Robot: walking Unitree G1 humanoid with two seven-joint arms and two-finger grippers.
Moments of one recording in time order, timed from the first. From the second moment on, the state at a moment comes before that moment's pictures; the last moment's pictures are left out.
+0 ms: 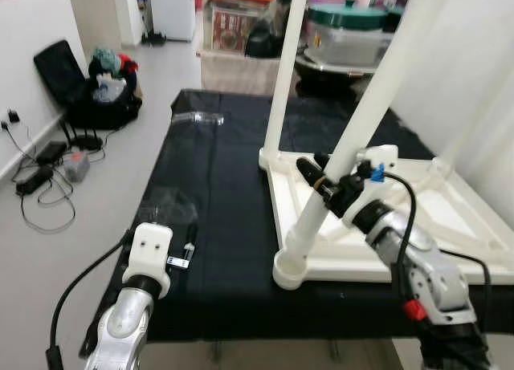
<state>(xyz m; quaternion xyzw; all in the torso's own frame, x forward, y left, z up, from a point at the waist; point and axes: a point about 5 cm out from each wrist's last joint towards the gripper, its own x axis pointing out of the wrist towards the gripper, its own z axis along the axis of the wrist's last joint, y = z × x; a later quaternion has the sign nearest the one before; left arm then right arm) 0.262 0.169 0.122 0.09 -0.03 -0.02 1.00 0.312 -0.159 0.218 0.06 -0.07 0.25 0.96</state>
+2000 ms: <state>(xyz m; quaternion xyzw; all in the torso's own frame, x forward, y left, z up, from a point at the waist) 0.264 0.167 0.128 0.08 -0.04 -0.03 1.00 0.270 -0.145 0.202 0.04 0.00 0.55 0.84</state>
